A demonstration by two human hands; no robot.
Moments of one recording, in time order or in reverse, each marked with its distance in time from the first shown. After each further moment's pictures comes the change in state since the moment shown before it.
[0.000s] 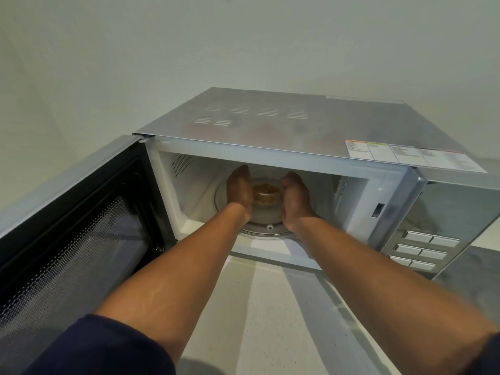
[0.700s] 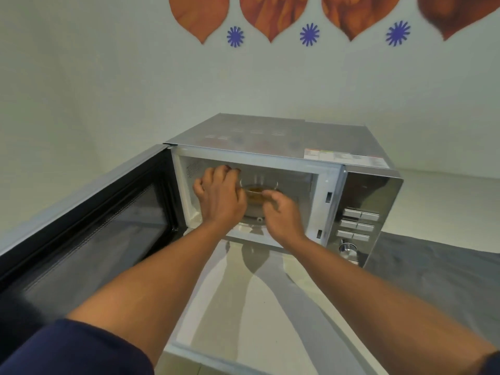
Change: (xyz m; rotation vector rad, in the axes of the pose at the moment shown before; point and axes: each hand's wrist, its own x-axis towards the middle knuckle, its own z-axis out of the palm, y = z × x) left_hand -0.134 0.038 -0.050 1.311 0.346 0.954; right_hand -0.135 -0.031 -0.048 -0.613 -0.218 -0.482
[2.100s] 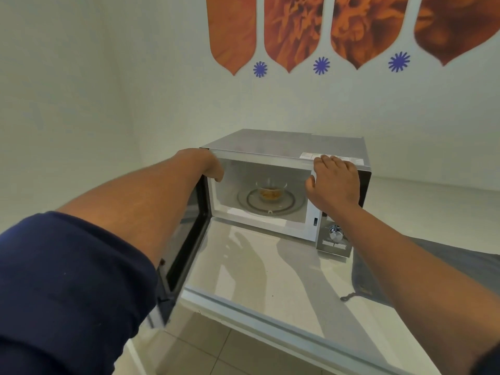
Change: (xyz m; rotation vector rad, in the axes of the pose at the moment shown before) left_hand 0.038 0.026 -0.200 0.523 -0.800 -0.383; right_hand -0.035 -0.067 -0.136 -1.077 0.202 -0.299
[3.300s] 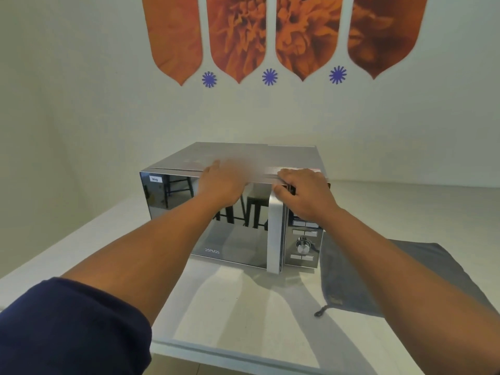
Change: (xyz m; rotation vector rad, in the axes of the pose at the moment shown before) left_hand 0.036 0.120 0.046 -0.272 0.450 0.606; right_hand 0.014 0.037 -0.011 0.288 0.024 -0.146
